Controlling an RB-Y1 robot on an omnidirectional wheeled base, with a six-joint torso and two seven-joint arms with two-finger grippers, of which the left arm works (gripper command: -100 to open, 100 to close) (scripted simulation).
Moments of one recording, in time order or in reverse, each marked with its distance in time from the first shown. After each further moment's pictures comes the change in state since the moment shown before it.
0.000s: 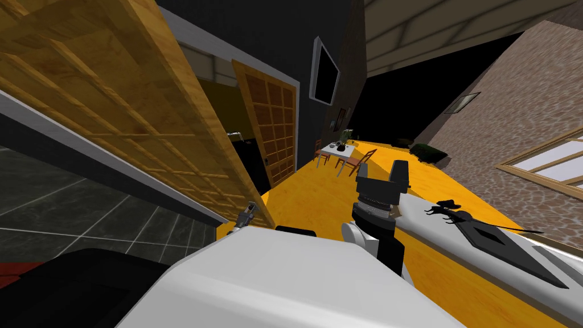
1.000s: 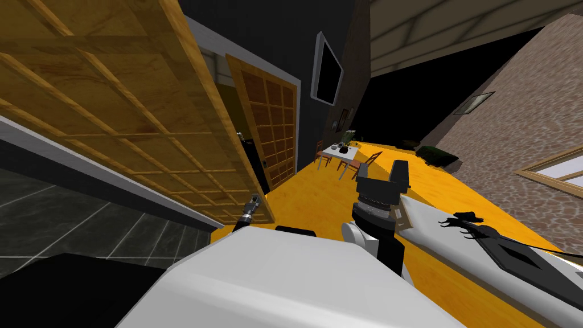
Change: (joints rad) arm -0.127 -0.102 0.127 -0.005 0.066 0.201 -0.112
